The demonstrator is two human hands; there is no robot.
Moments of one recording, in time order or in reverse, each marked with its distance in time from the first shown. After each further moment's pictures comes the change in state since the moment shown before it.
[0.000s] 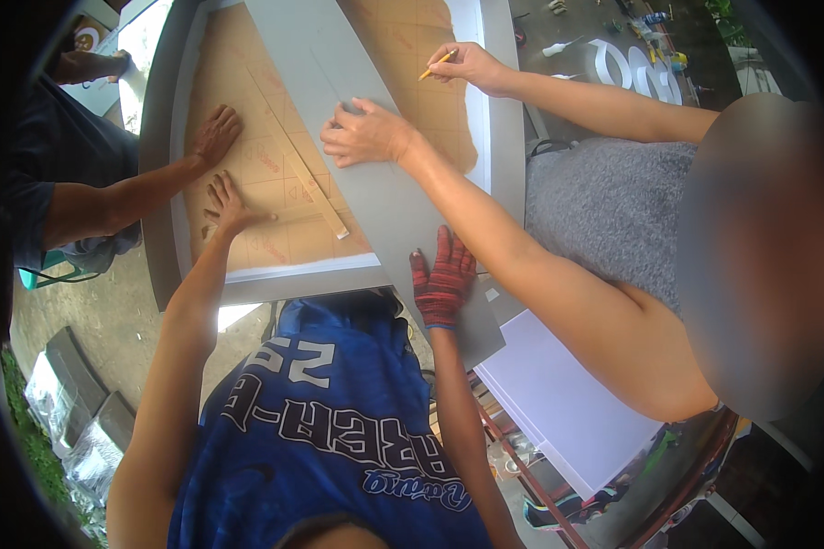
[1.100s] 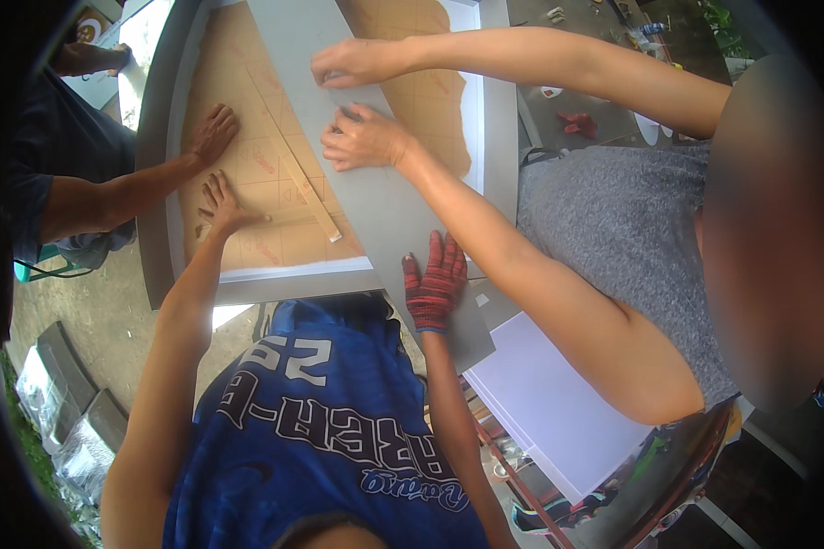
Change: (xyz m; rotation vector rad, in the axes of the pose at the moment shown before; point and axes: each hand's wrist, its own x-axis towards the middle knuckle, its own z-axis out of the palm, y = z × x) left_hand -0.005 0.009 -0.012 -0.005 -0.014 -0.007; right_hand 0.004 0.002 -0.004 0.032 -0.021 0.008
